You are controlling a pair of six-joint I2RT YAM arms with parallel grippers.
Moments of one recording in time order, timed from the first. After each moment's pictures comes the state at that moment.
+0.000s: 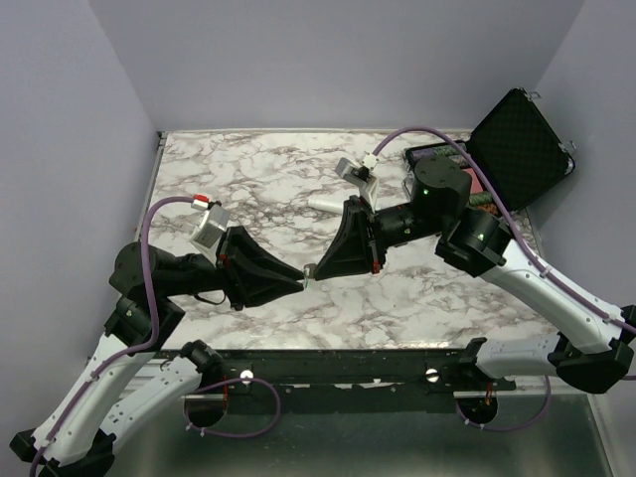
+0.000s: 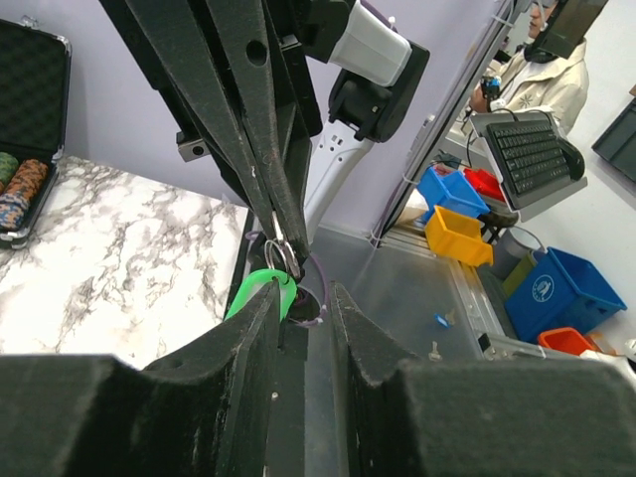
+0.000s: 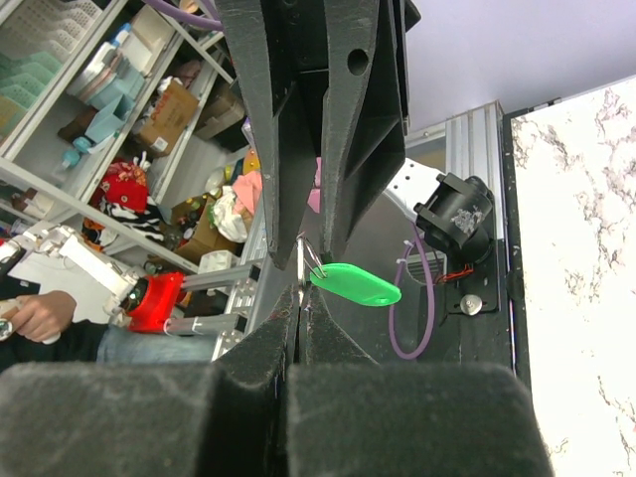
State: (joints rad) left arm -0.63 0.60 0.94 -0.02 0.87 -0.62; right arm 0.93 1.24 1.45 -0.29 -0.91 0.52
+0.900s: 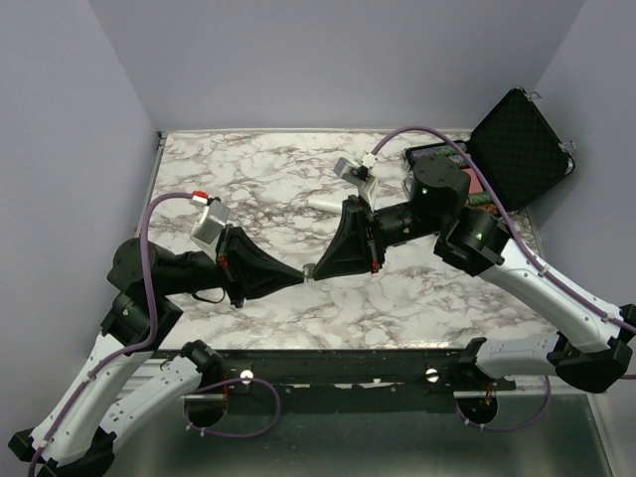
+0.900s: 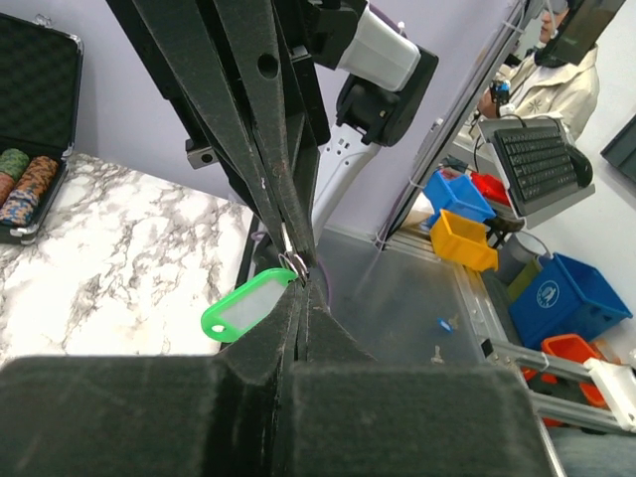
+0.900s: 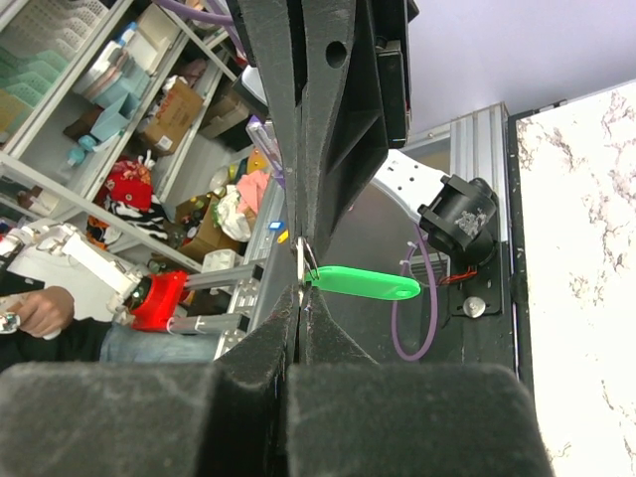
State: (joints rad) left arm -0.63 0.62 0.97 -0.05 0.85 -0.62; right arm 0.93 1.25 1.45 -0.28 -0.92 0.53
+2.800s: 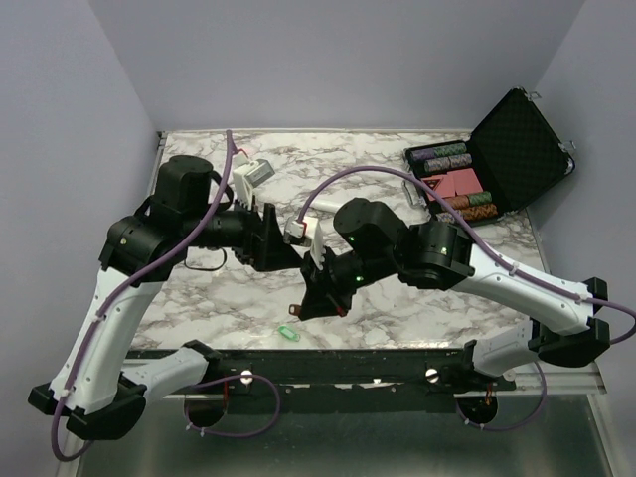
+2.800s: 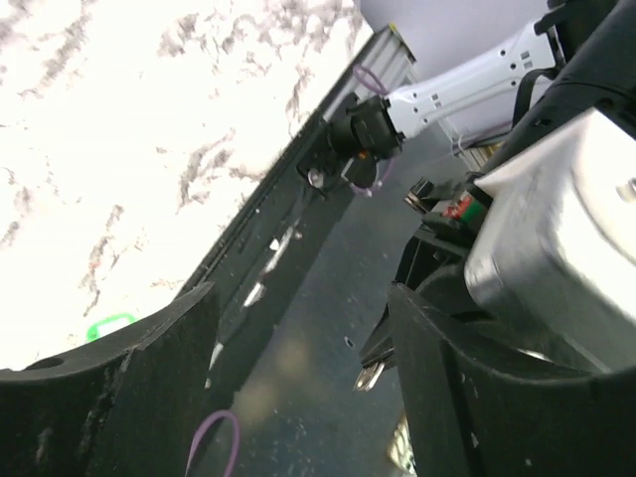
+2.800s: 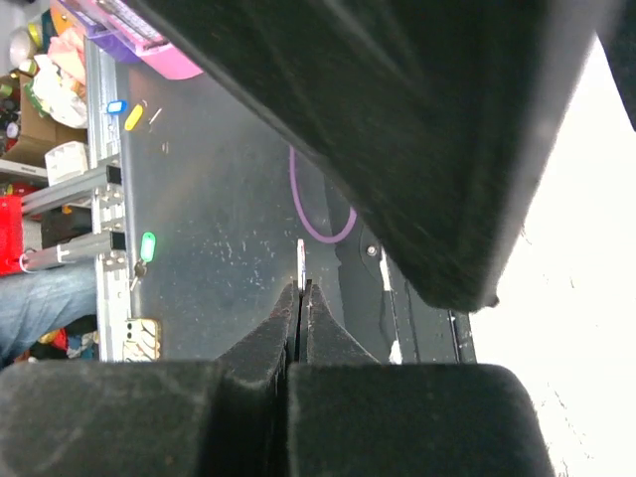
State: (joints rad) left arm -0.51 1.08 1.58 -1.12 0.78 -0.33; right arm 1.24 1.42 1.68 -0.86 -0.40 0.23
